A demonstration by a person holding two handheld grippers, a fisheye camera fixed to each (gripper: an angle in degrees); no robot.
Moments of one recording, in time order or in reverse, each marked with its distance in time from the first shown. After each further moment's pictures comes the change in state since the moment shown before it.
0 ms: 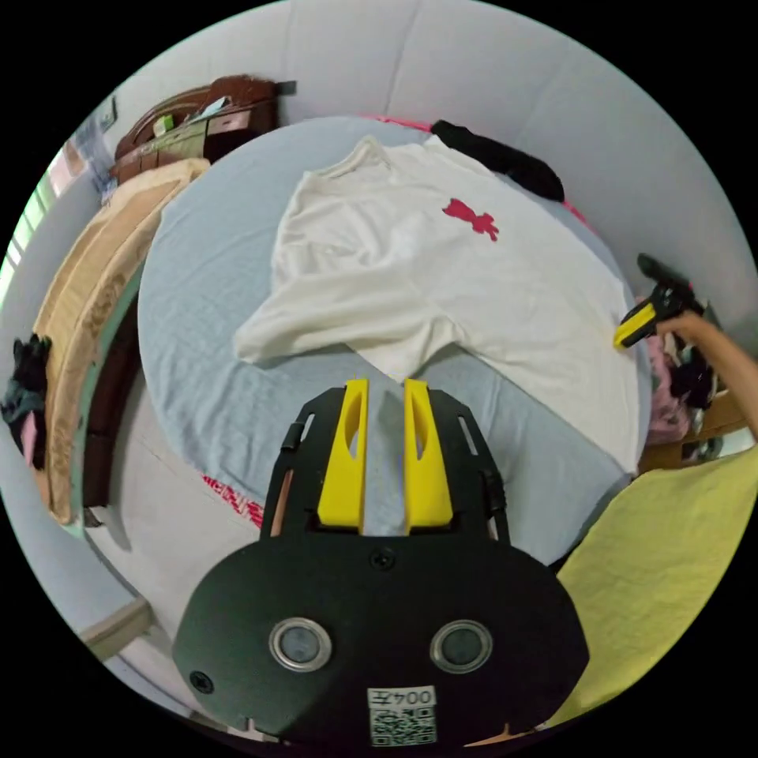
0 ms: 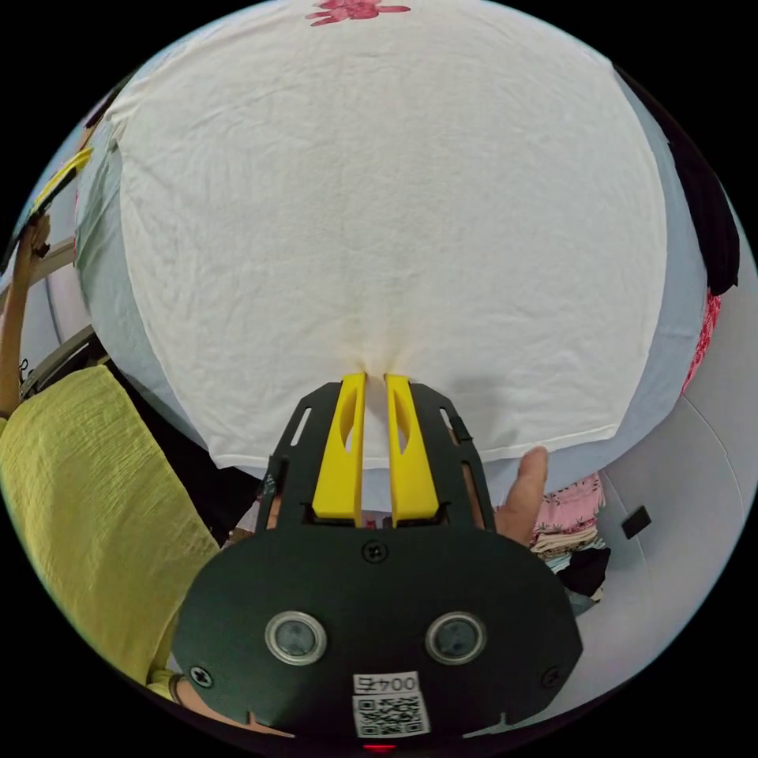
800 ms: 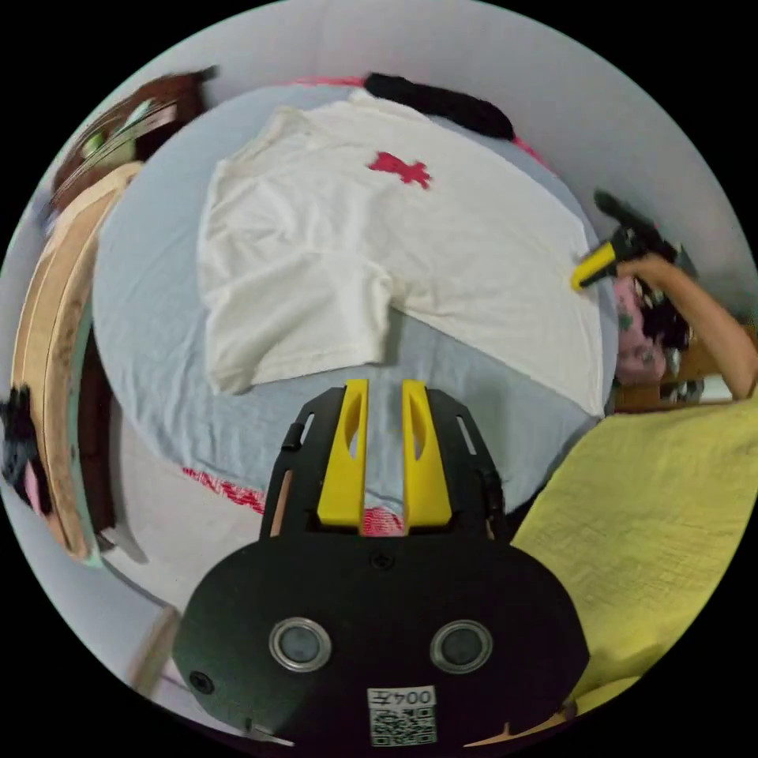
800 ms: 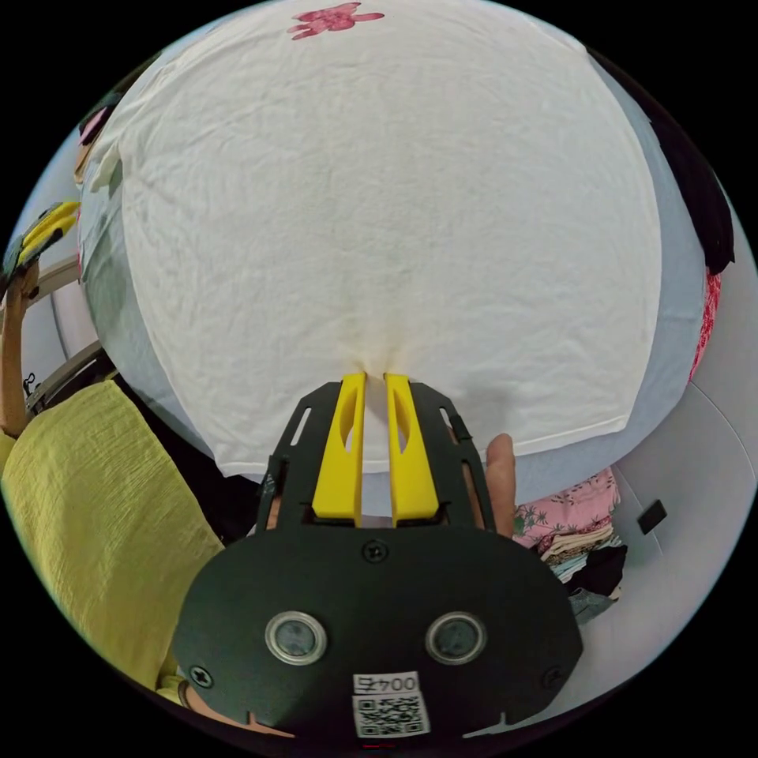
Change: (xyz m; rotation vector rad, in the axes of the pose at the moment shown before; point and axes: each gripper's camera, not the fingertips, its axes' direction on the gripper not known) left arm -0.023 -0.002 -0.016 -0.164 0.102 0.121; right arm 0.001 0.015 0.001 0.036 -0.026 0.038
